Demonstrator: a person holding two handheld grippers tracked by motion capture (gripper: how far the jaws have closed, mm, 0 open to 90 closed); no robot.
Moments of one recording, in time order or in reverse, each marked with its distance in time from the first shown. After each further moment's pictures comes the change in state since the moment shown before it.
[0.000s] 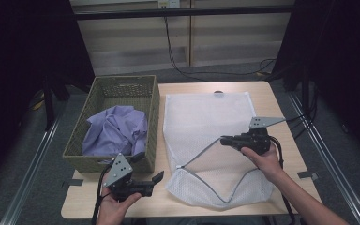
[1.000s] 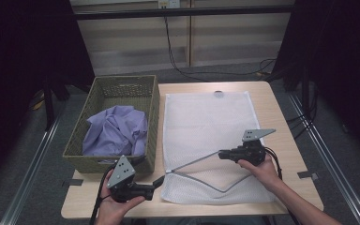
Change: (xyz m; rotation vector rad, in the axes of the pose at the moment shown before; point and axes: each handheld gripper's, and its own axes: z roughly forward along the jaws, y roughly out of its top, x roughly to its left) left arm -0.004 -0.006 0.002 0.070 -0.015 0.001; right arm 0.002 -0.040 0.016 0.125 0.015 0.015
